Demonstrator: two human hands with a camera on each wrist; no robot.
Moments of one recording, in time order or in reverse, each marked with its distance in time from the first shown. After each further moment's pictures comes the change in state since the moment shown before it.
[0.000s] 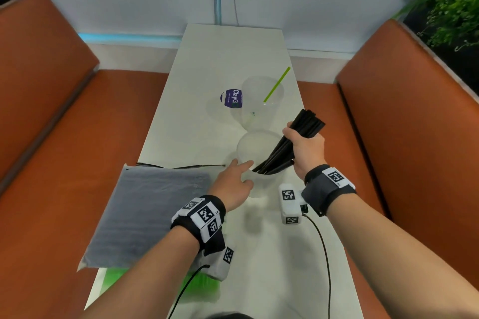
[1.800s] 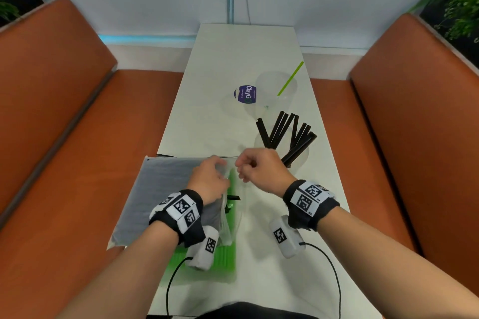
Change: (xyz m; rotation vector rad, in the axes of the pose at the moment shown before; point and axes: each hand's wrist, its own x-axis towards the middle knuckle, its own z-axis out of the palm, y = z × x) left_hand -0.049 -0.039 -0.053 -0.041 0.208 -0.123; right_hand -0.098 0.028 0.053 -0.759 -0.709 -0.270
